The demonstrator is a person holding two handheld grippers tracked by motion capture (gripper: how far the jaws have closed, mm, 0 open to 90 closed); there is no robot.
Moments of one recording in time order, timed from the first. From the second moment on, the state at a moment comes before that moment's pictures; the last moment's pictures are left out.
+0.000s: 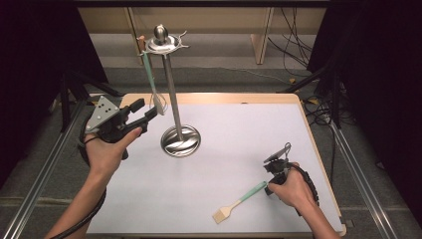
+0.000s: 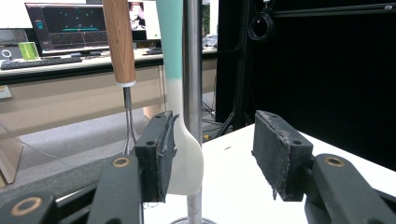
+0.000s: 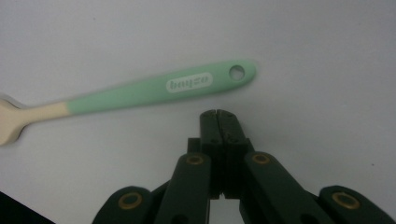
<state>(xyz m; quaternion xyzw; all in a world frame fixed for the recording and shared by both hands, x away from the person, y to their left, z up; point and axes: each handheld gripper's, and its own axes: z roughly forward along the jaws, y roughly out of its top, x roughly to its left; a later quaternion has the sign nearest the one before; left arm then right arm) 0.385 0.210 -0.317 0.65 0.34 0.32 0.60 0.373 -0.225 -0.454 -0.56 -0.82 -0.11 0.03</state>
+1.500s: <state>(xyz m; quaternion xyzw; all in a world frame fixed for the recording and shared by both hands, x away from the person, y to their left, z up) 0.388 0.212 -0.320 0.65 0.34 0.31 0.60 0.421 -0.174 -0.460 -0.56 -0.81 -0.17 -0.03</state>
